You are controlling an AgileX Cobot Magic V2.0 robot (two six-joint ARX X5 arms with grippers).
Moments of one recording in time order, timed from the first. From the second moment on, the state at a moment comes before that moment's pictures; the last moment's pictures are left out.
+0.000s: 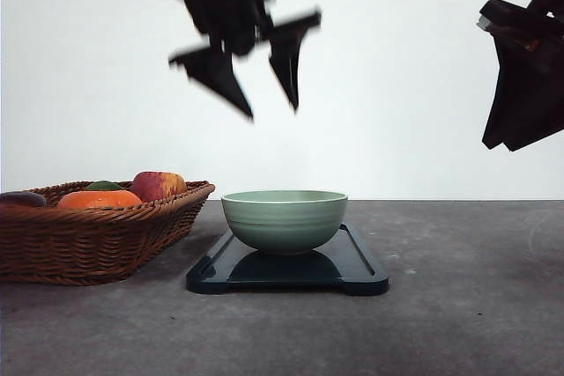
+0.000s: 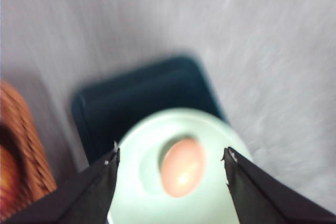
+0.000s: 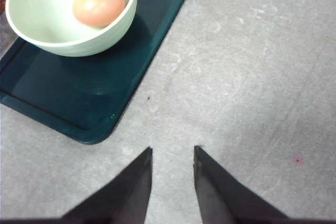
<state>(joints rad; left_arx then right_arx) -0.62 1.82 1.68 -0.63 -0.02 -0.18 0.41 0.99 0.67 -0.43 -0.07 0.11</state>
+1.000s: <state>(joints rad) -0.55 1.06 0.85 -0.43 -0.02 -0.11 0.41 0.99 0.67 -0.43 -0.07 0.11</state>
